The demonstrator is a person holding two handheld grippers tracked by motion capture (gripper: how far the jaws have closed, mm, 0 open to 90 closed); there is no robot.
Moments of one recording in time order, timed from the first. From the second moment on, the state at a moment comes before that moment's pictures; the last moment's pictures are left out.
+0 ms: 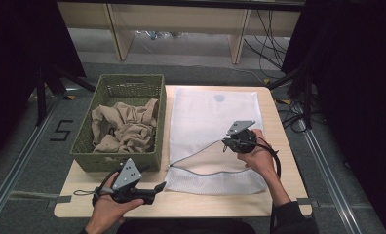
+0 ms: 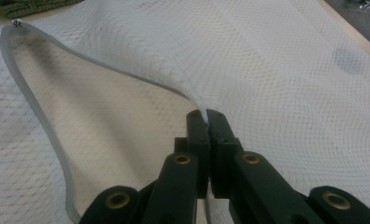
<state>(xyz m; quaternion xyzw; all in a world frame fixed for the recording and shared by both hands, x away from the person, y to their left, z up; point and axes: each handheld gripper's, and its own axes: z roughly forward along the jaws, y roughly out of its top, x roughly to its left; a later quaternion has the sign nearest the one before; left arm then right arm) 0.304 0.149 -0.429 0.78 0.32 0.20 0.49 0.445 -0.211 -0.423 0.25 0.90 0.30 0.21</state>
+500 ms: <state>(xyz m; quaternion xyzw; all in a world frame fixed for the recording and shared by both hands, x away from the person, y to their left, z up) 0.383 0.199 -0.372 0.81 0.40 0.25 0.35 0.440 -0.214 -0.399 0.24 0.89 0.32 0.22</state>
